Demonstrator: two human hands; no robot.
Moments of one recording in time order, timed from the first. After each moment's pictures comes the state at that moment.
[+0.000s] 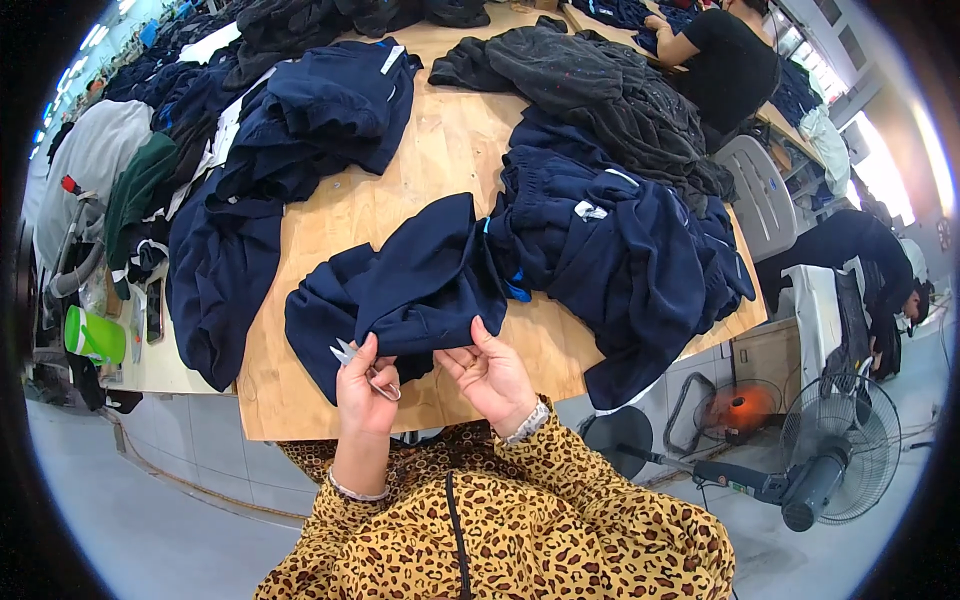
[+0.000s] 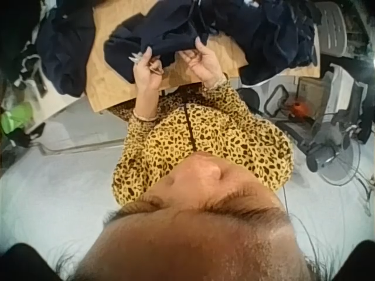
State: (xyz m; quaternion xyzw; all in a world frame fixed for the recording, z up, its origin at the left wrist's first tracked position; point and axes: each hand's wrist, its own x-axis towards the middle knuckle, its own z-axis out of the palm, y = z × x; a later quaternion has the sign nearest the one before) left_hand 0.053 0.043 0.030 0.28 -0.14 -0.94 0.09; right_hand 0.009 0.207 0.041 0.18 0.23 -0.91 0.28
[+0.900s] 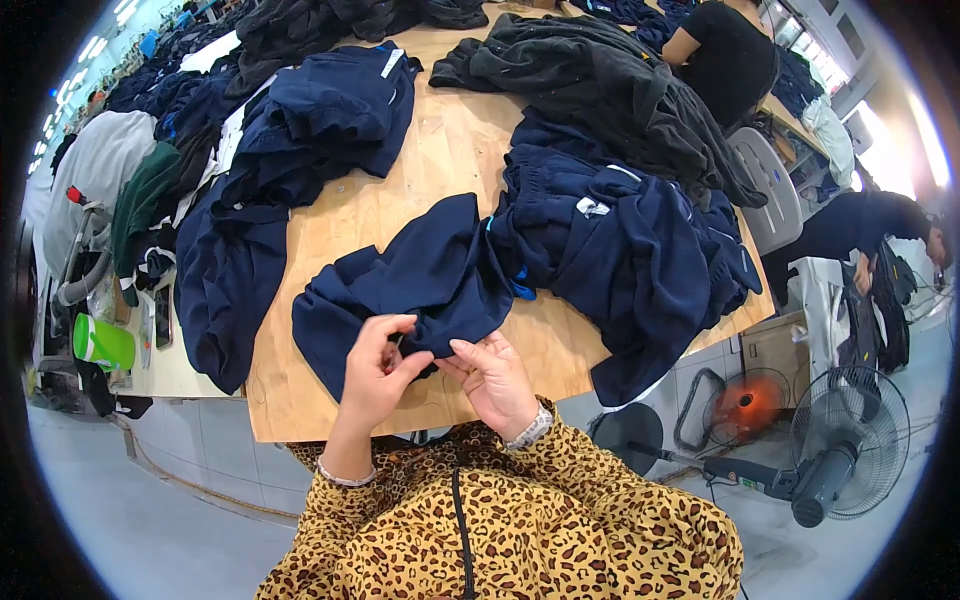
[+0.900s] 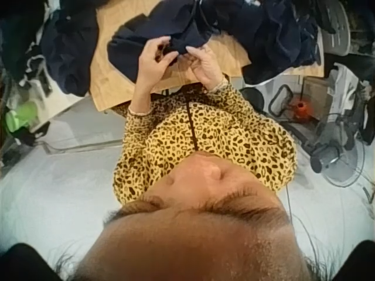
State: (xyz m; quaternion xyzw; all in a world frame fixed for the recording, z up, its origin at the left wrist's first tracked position) left_hand 0.043 0.039 0.068 -0.02 -0.79 -0.60 0.13; right_hand 0.019 0.201 0.054 0.10 0.34 -0.91 0.24
